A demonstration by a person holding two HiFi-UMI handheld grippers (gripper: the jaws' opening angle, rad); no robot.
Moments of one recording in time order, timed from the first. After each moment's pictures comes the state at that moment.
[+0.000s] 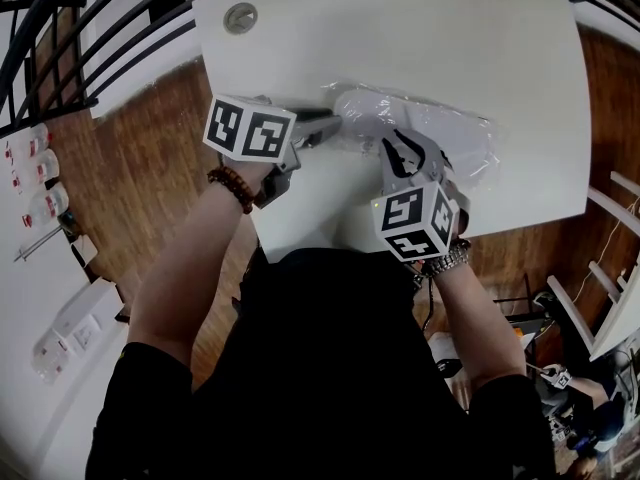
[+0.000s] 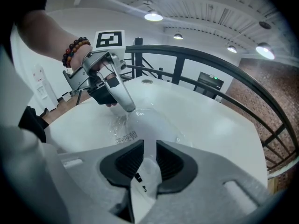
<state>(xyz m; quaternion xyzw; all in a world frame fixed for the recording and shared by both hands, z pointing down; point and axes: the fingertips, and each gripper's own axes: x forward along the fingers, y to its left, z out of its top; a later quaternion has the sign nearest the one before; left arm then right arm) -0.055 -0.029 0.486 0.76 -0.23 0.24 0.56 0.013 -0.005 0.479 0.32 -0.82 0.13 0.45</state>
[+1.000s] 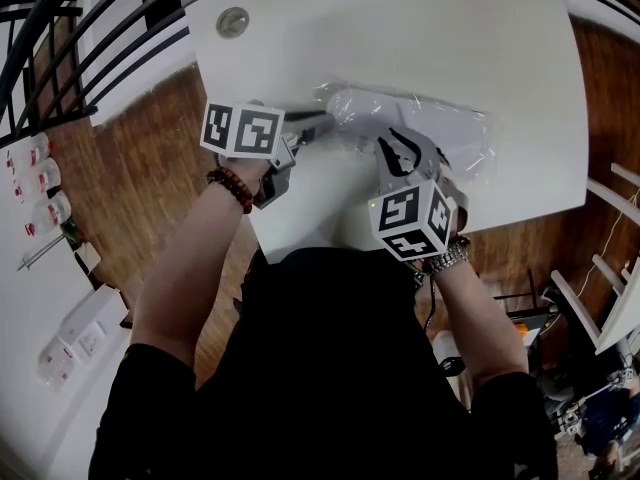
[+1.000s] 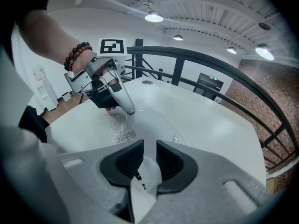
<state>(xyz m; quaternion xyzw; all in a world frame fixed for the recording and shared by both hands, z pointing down) -0.057 -0.028 0.491 0.74 -0.23 0.21 0.60 0.014 -0.003 0.472 0.32 -0.82 0.12 0.45</state>
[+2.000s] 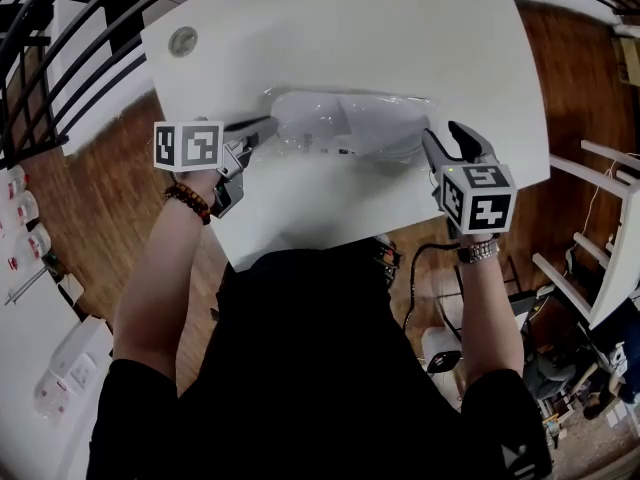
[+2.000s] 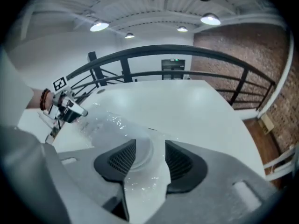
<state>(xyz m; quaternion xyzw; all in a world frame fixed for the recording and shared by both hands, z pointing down) -0.057 -0.028 0.487 0.74 -0.26 0.19 0.60 0.206 -0.021 0.455 0.48 -0.73 0.30 0.37</state>
